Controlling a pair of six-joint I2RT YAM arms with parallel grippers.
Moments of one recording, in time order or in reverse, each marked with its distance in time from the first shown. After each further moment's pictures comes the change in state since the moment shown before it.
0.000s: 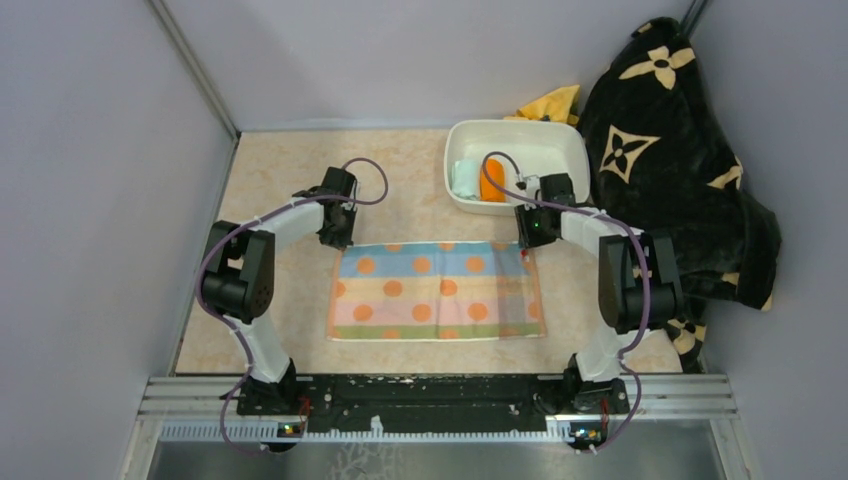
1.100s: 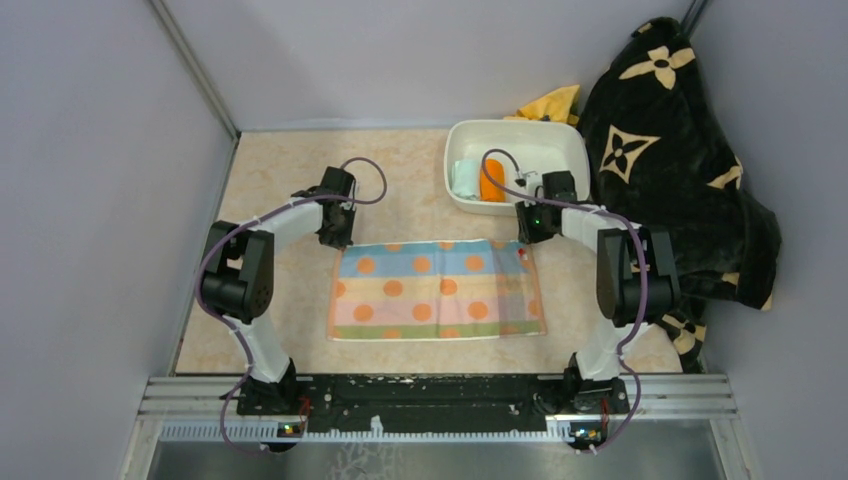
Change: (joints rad) left arm 0.007 -0.003 -0.001 0.002 0.010 -0.008; right arm -0.028 0.047 0.022 0.053 -0.073 -0.043
